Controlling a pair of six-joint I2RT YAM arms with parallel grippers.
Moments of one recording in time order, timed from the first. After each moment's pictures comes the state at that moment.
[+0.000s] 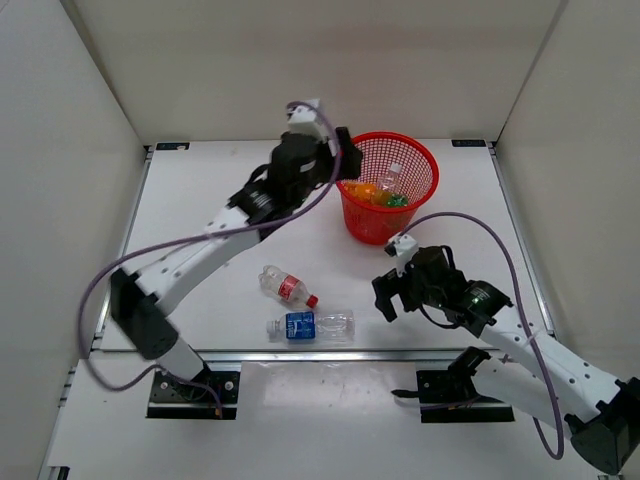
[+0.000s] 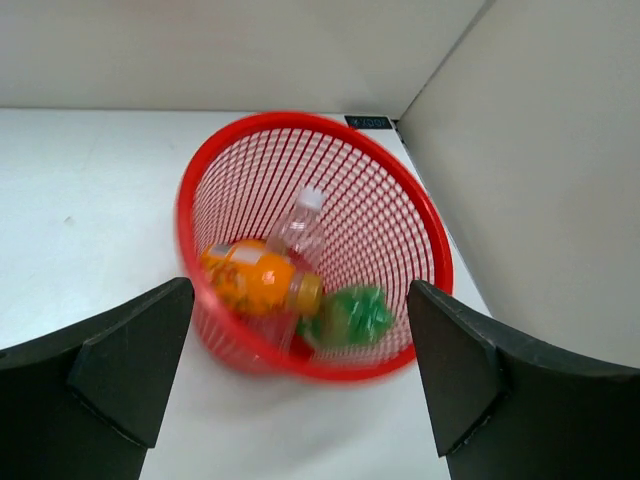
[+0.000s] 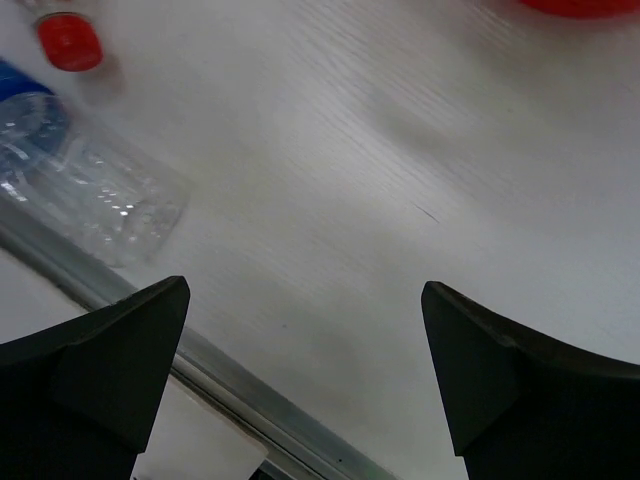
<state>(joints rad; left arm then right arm) -0.78 1.69 1.67 -0.15 -0.33 -0.46 0.69 0.79 0.64 -0.60 0.00 0.07</state>
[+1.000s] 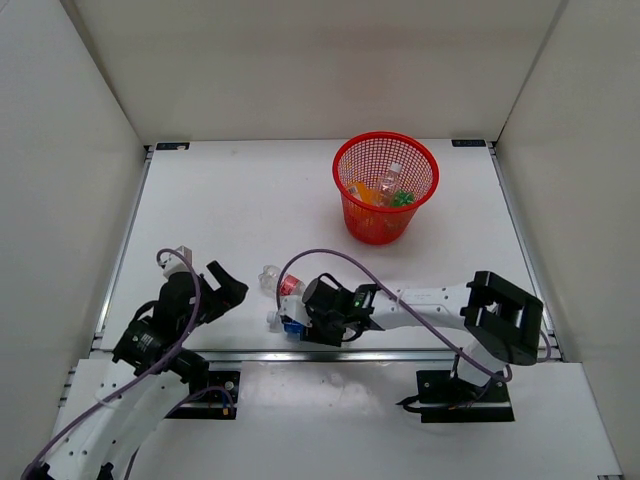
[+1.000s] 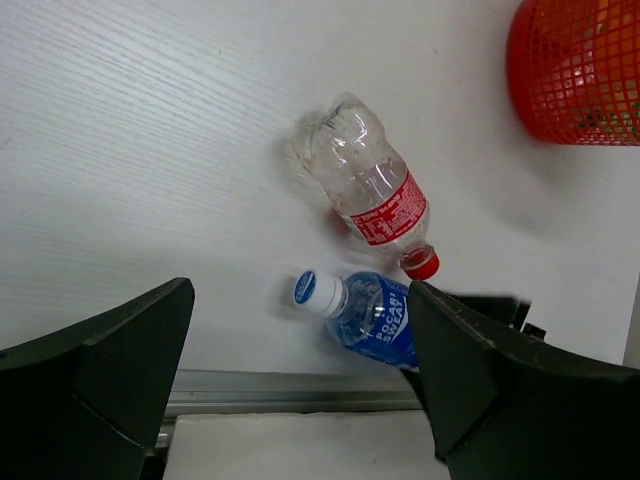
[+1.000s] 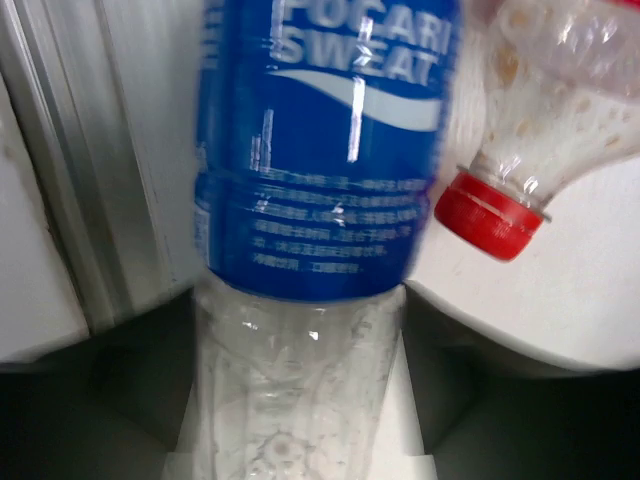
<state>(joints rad) -0.49 0.39 0.57 -0.82 -0.20 -0.89 1.18 1.60 0.88 -0.30 -0.05 -0.36</state>
